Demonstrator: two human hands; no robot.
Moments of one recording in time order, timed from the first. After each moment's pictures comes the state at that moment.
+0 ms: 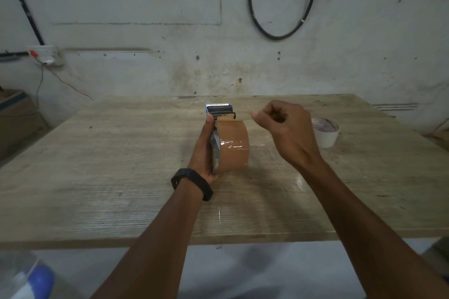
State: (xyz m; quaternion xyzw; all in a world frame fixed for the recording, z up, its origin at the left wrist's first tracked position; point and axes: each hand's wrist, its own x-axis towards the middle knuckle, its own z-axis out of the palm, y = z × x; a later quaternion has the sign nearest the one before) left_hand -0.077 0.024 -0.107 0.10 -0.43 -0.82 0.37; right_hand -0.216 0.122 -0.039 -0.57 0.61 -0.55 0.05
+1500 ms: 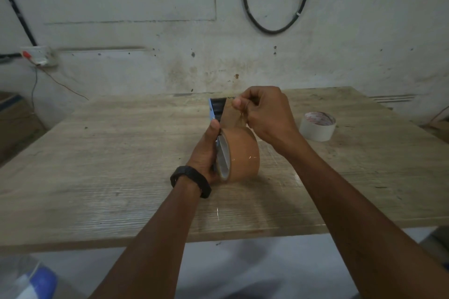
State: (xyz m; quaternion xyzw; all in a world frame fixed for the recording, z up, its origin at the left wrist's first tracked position) left_hand -0.079 0.023 -0.113 0.19 -0.49 -0.79 0.31; right_hand -0.199 0.092 -0.024 -0.55 0.63 -0.54 0.08
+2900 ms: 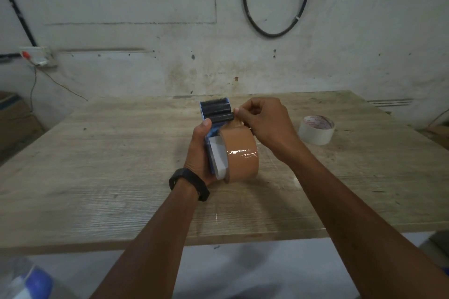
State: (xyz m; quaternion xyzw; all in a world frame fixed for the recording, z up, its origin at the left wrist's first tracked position) left_hand -0.077 0.025 -0.110 0.12 -0.48 -0.78 0.39; right_hand -0.206 0.091 -0.035 -0.52 0.65 -0.53 0.13
